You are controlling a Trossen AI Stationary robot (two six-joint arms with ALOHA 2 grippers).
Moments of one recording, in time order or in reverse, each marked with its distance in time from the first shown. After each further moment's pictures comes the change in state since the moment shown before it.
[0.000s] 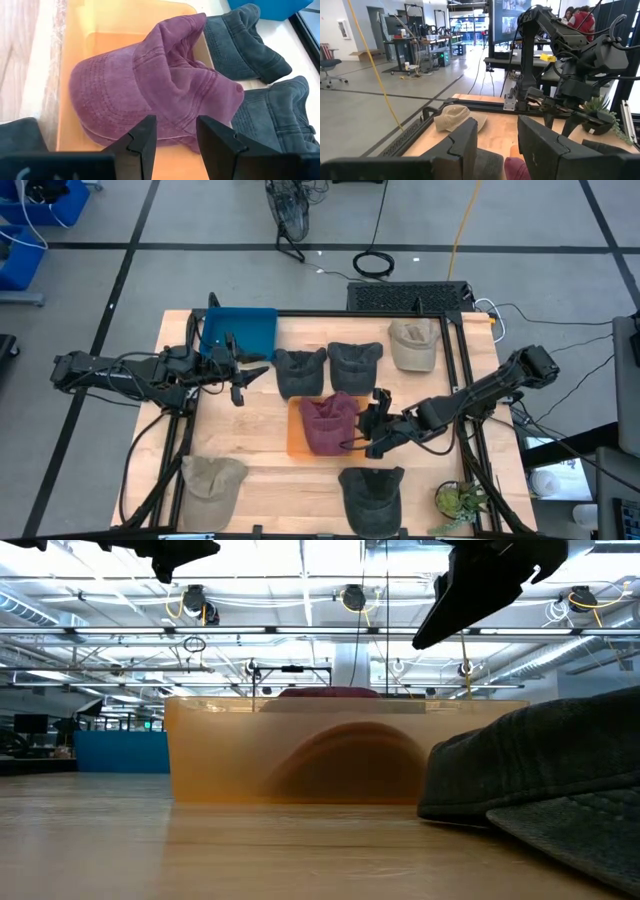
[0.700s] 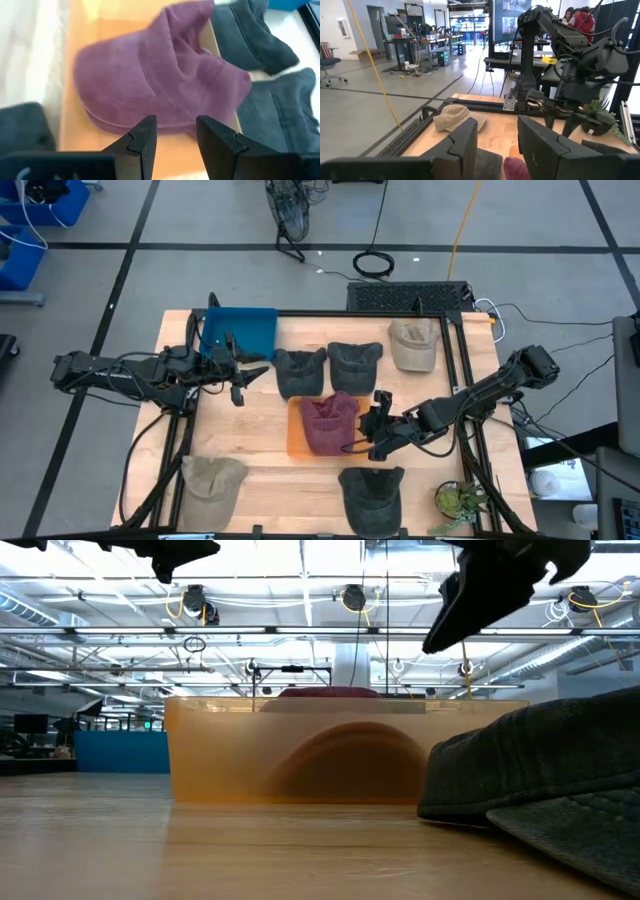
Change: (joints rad) left arm 0.000 0.000 0.000 0.000 0.000 -0.008; right arm 0.016 0.000 0.000 -0.051 -0.017 0.016
